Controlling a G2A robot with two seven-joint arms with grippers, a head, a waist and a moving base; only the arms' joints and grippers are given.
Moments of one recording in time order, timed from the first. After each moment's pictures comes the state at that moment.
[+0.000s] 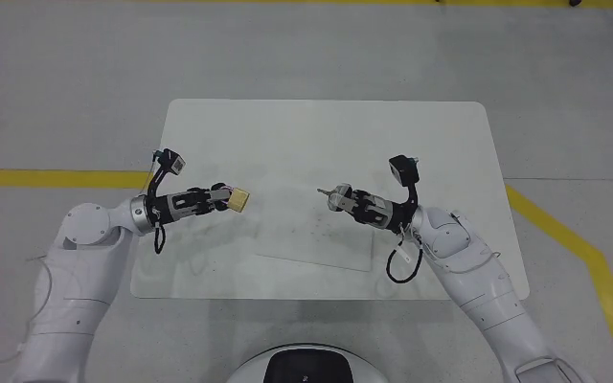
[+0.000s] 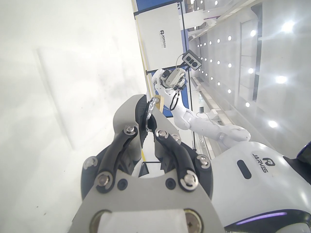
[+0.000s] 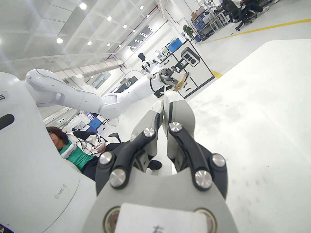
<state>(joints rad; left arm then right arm) 1.10 -1.08 -1.45 -1.27 -0.38 -0.34 -1.26 -1.05 -1.08 1.04 -1.32 0.13 -1.01 0.64</state>
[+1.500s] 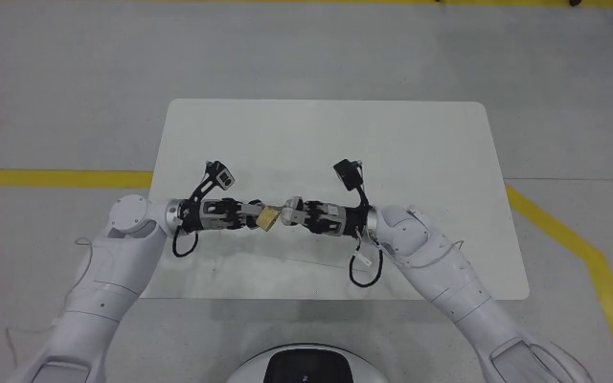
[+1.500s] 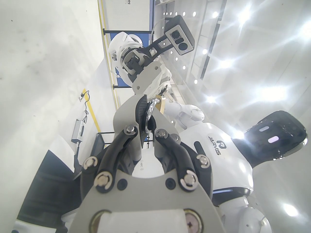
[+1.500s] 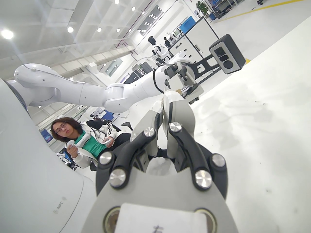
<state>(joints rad) 0.98 -1.12 -1.19 -1.15 -0.70 -0.18 -1.44 -0.93 -1.17 0.82 -1.30 0.09 -0.92 0.63</state>
